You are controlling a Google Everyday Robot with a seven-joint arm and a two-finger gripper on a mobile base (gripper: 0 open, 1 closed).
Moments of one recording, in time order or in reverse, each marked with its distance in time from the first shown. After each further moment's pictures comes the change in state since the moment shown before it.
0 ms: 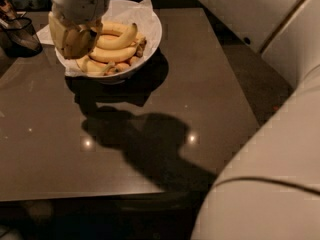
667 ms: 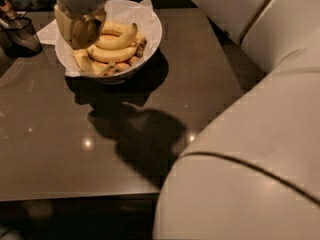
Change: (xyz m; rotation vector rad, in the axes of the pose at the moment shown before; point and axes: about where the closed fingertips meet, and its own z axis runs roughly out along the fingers) arm -0.014 -0.028 -0.006 0.115 0.019 -0.049
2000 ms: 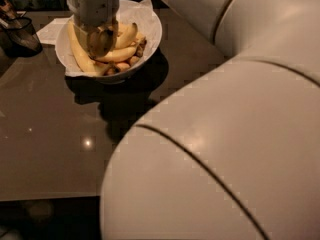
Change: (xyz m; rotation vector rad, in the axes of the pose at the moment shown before) arm 0.014 -0.045 0.032 0.109 0.116 0.039
